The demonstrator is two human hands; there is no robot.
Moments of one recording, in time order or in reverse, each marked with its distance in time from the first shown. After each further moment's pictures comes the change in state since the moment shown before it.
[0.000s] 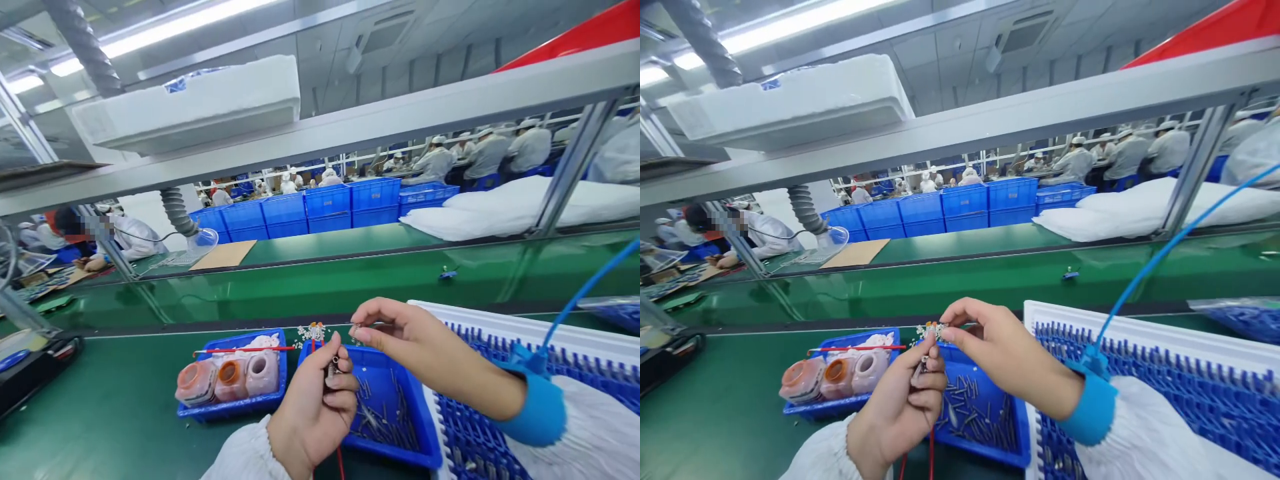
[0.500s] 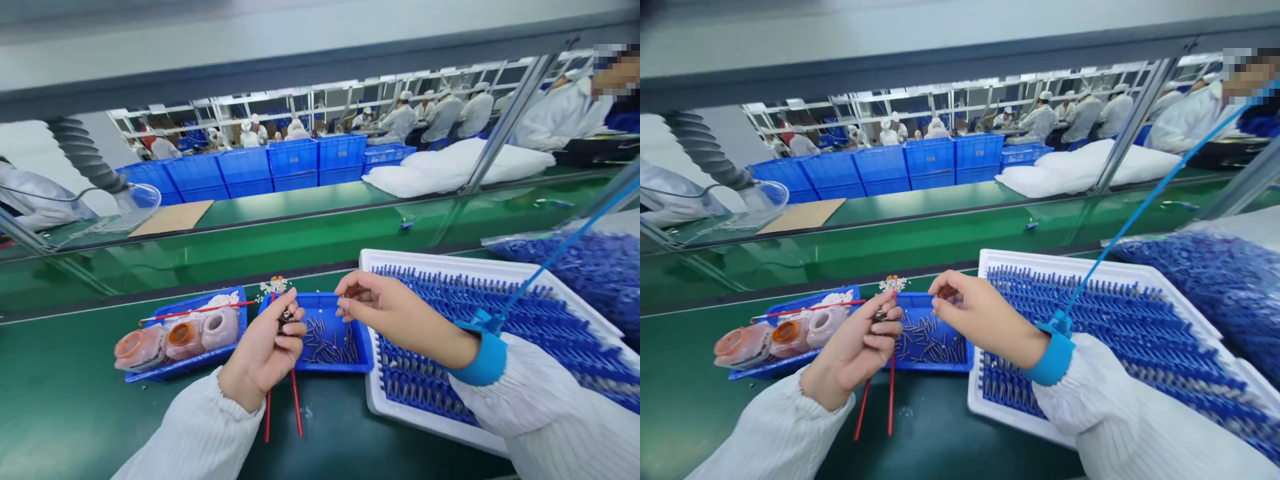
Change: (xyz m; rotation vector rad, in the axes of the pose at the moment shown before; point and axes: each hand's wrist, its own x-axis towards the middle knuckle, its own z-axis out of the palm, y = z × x) left_hand 0.006 -0.001 -0.008 0.130 0.049 -0.043; right_hand -0.042 0.015 -0.013 -0.017 0.033 0.169
